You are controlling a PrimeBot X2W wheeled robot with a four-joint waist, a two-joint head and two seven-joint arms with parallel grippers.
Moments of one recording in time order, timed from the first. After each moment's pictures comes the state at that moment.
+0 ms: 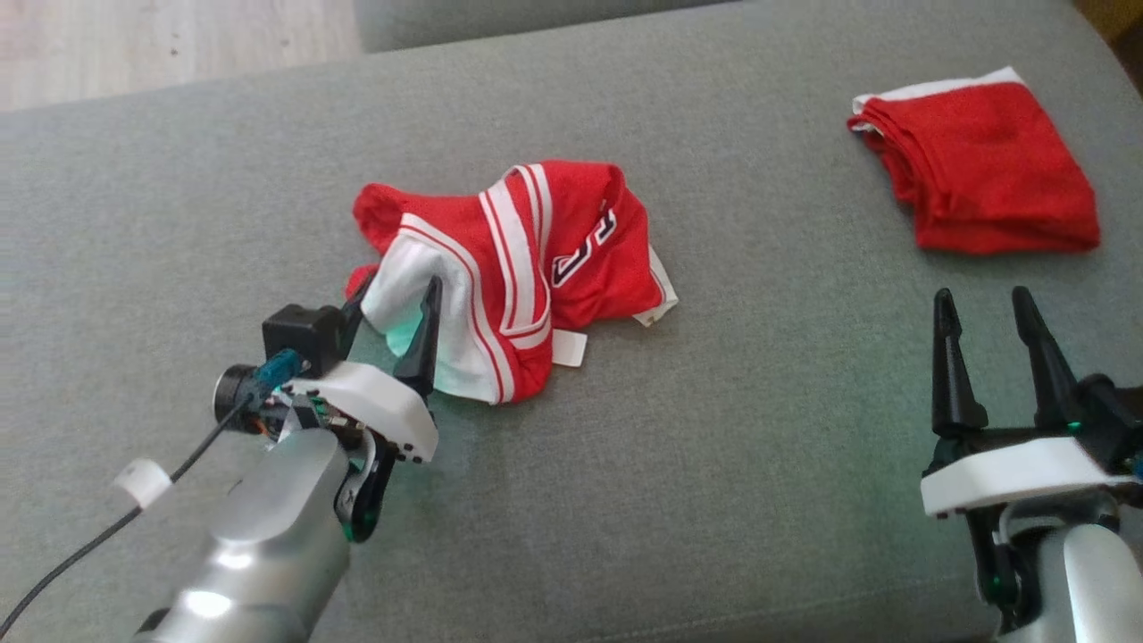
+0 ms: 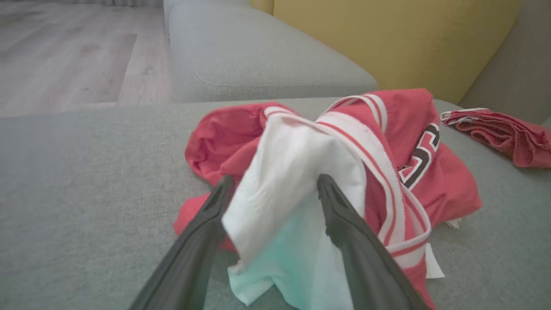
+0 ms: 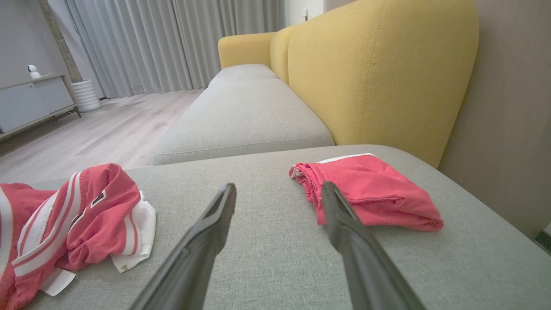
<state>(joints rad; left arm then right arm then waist) -0.63 0.19 -0.74 0.81 -0.74 -0.03 -0.22 -0.05 -0.04 -0.08 0.03 0.12 0.12 -0.06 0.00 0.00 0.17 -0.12</state>
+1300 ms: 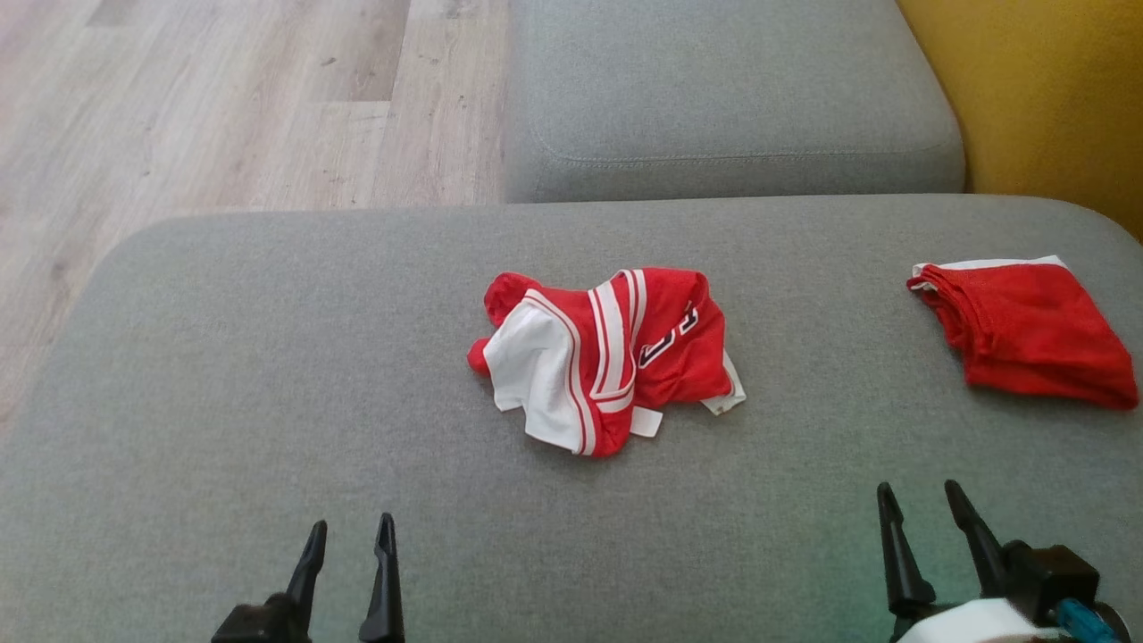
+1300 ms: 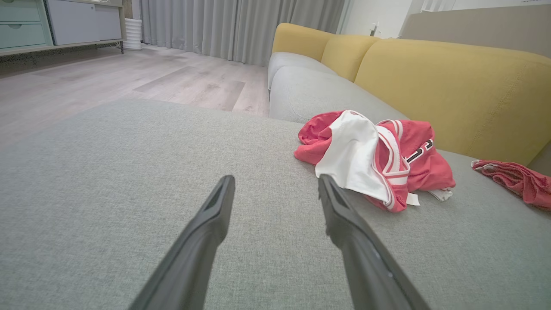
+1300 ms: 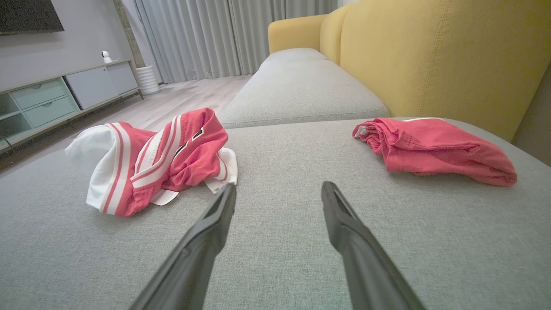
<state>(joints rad) 0.10 0.28 -0.51 0.18 -0.61 0.22 -0.25 0.19 -0.04 -0.01 0.19 0.13 0.12 -0.14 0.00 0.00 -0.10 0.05</state>
